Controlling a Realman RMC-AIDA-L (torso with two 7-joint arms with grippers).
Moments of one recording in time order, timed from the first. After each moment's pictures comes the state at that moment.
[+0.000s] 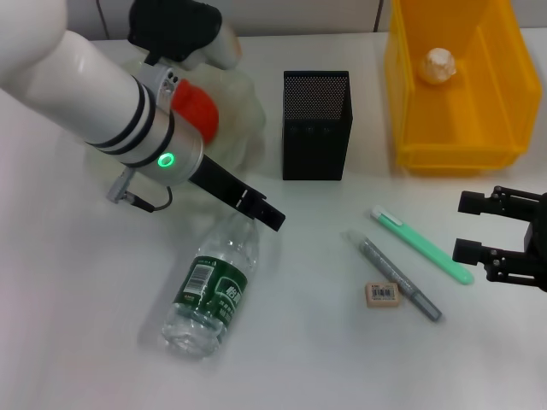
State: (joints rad) left arm -0.74 -2.08 1.57 1.04 2.42 1.26 -2.76; right arm 0.33 1.99 -0.65 -0.60 -1.87 -1.86 1.23
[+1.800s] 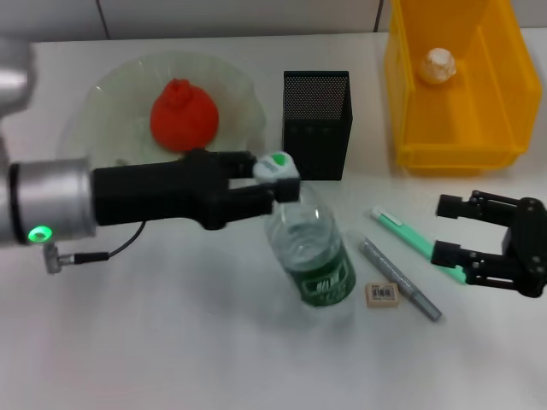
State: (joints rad) left arm -0.37 -2.07 1.25 0.90 1.54 1.51 -1.72; right arm 0.34 2.01 -0.65 -0.56 -1.87 -1.86 1.24
